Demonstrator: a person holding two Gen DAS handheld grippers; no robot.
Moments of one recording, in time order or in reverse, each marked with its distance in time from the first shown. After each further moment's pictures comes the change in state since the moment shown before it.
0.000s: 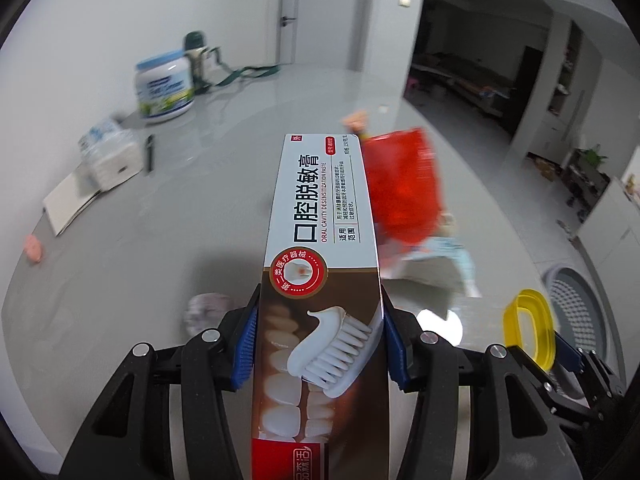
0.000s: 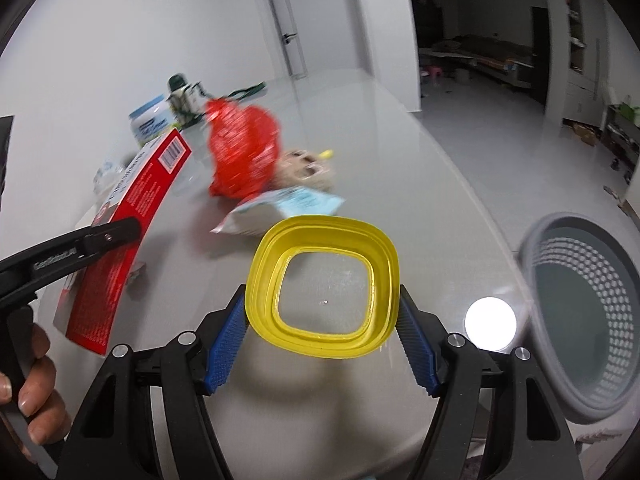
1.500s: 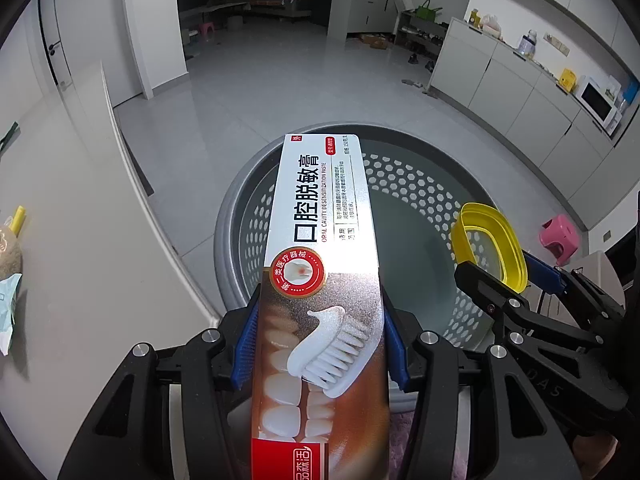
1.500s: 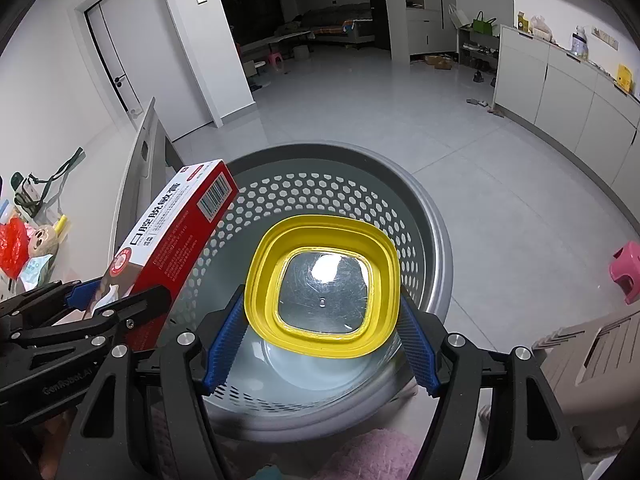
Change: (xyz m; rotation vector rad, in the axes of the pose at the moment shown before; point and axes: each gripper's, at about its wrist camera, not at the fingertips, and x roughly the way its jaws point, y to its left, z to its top) left arm 0.086 -0.350 -0.077 0.545 0.243 -0.418; right arm -0.058 -0.265 -0.062 0.390 0.017 -0.367
